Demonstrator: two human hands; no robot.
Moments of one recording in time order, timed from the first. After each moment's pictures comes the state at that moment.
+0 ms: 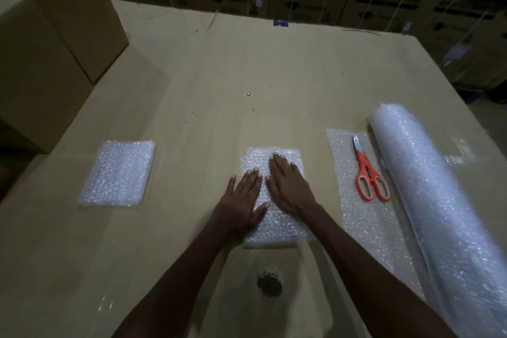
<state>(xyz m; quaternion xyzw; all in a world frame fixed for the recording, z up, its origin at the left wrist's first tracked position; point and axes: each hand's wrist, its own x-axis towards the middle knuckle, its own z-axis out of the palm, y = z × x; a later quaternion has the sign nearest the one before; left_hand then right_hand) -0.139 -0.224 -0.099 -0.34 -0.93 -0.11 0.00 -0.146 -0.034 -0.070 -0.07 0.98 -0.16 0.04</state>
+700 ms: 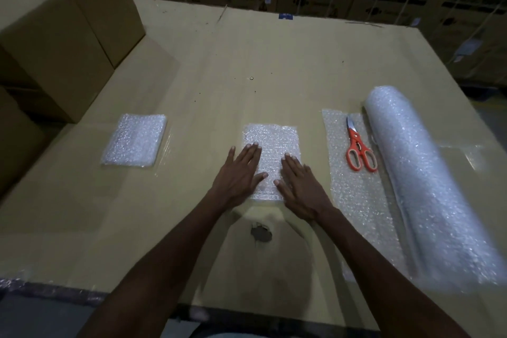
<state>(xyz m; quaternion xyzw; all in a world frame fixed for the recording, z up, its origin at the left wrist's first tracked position) -0.102 -0.223 -0.065 -0.32 -0.94 -0.07 0.03 -0.037 -0.012 -0.060 -0.09 0.98 -0.20 0.05</state>
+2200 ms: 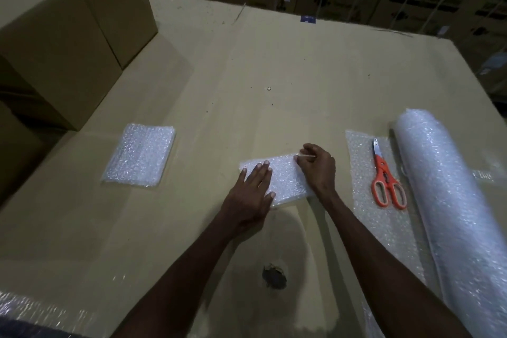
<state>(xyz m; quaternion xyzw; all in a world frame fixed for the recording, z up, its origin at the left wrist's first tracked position) -0.135 -0.227 -0.095 -0.32 -0.94 -0.14 0.07 -0.169 -0.022 -0.041 0.16 0.88 -0.44 -0.10</state>
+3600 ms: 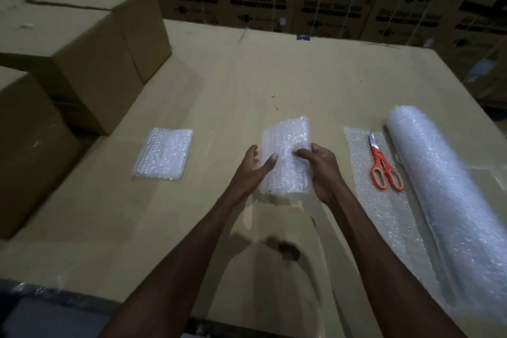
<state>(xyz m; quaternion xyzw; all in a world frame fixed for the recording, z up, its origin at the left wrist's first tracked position) -0.113 -0.251 -0.004 -0.01 -0.77 -0.62 -0.15 -0.088 -0.075 0.039 0.17 0.63 -0.76 0.01</state>
